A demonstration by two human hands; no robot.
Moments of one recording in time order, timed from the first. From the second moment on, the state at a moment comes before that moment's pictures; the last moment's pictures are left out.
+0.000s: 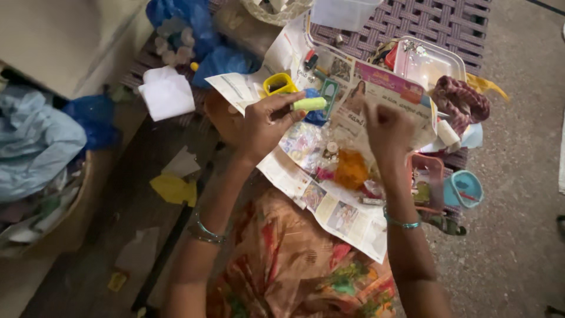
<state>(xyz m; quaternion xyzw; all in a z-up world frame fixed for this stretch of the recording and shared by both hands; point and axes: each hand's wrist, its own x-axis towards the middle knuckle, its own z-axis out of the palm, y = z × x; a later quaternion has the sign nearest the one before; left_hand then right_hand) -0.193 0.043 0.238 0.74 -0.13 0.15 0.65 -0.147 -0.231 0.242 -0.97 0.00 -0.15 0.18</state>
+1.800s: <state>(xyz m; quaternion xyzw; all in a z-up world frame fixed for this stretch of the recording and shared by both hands) -0.219 -0.022 0.240 0.61 -0.08 0.15 0.78 -0.203 -0.206 0.240 -0.72 -0.15 0.08 0.68</state>
